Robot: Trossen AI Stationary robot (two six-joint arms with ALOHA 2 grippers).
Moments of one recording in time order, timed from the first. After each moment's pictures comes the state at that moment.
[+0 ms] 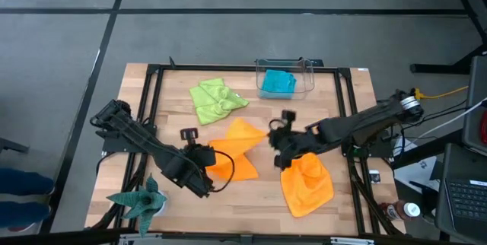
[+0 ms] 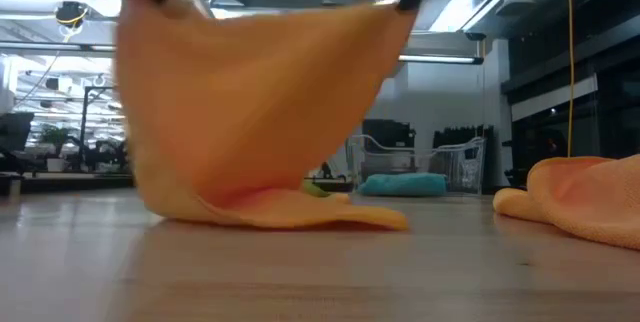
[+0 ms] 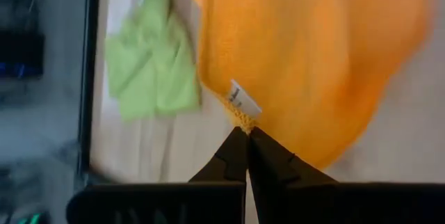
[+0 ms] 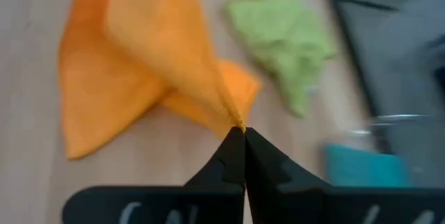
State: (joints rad) left arm -0.58 1.73 1.64 -1.57 -0.58 -0.75; right arm 0.35 1.49 1.30 -0.75 0.57 0.18
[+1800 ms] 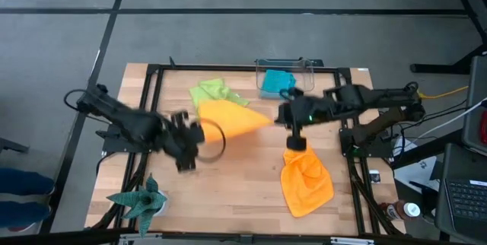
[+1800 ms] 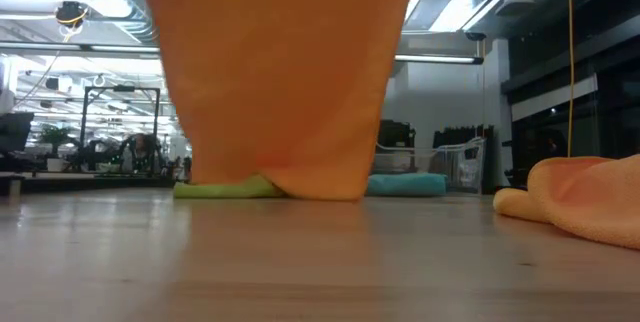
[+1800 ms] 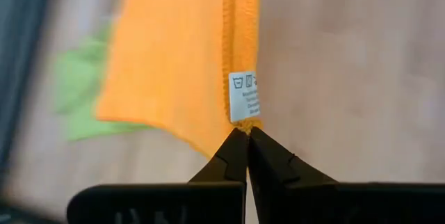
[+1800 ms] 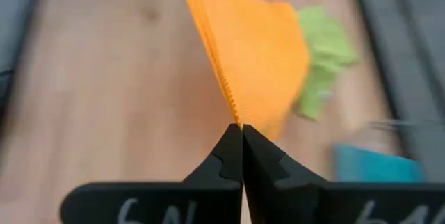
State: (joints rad) left arm -0.49 1.45 1.57 -1.40 -0.38 -0.66; right arm 0.20 1.47 1.69 -1.10 0.22 0.12
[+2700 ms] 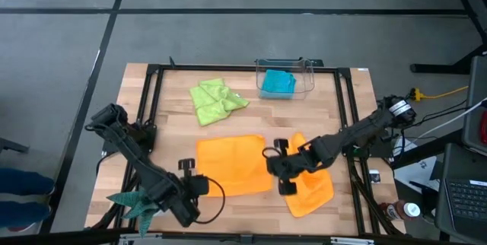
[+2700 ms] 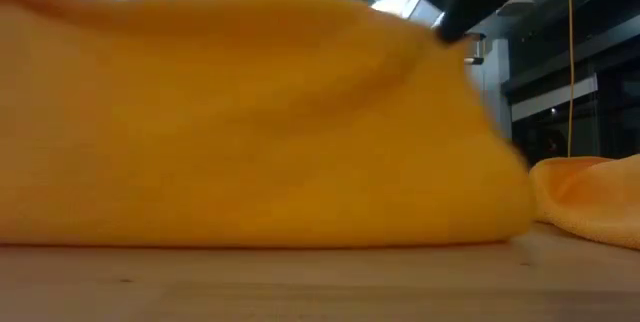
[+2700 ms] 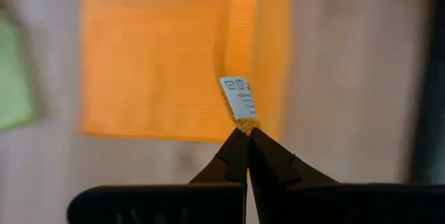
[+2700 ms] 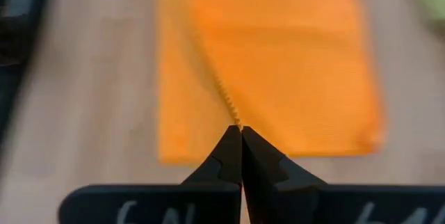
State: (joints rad) left arm -0.77 1.74 1.49 -1.20 -0.40 -0.89; right arm 0.45 1.60 1.21 -0.61 0.24 0.29
